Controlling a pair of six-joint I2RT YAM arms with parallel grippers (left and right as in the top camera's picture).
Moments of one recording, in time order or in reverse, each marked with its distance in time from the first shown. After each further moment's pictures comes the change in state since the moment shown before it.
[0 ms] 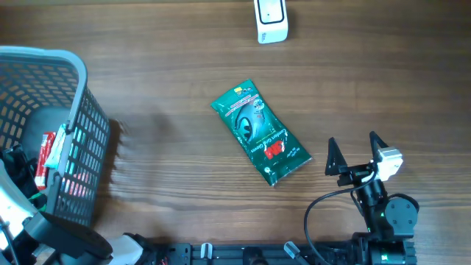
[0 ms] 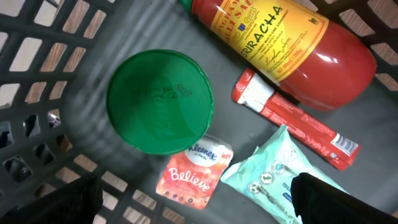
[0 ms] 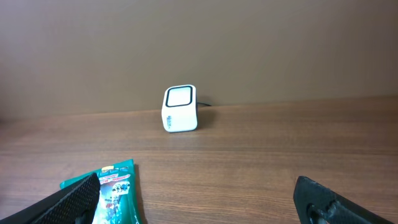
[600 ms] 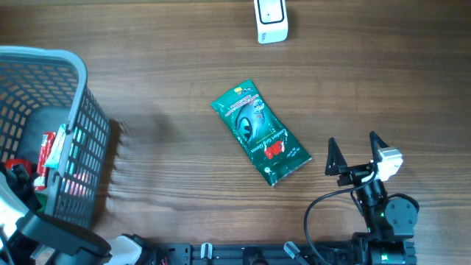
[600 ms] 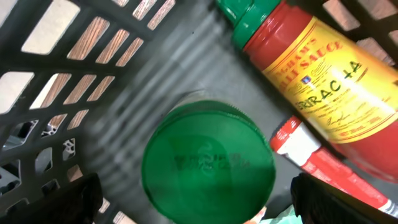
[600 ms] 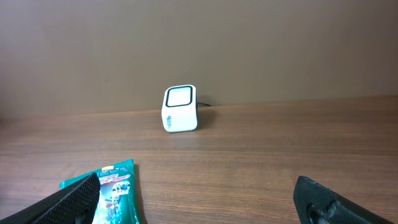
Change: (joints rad) left arm 0.095 0.000 -0.123 0.097 -0.044 -0.003; right arm 0.000 0.000 0.000 0.000 0.000 0.000
